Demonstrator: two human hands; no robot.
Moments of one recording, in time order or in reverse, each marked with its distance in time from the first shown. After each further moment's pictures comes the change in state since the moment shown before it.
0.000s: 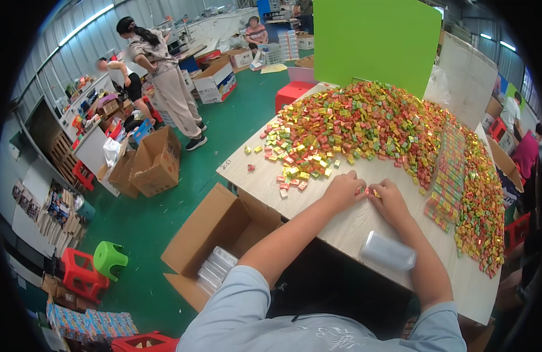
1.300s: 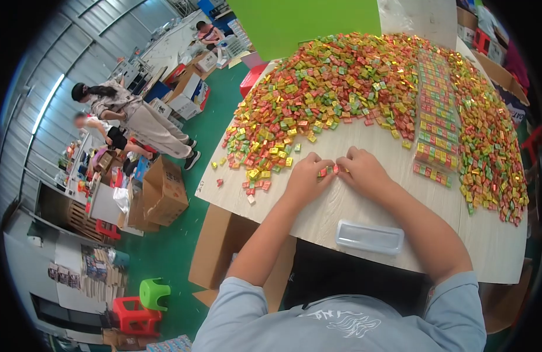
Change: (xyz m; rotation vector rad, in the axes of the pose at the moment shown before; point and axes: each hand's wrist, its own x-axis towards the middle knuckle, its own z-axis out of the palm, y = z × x) left_hand 0.006 0.023 -0.019 0.042 -0.131 -0.087; right_hand 0.000 0.019 0.009 -0.006 0.055 -0.063
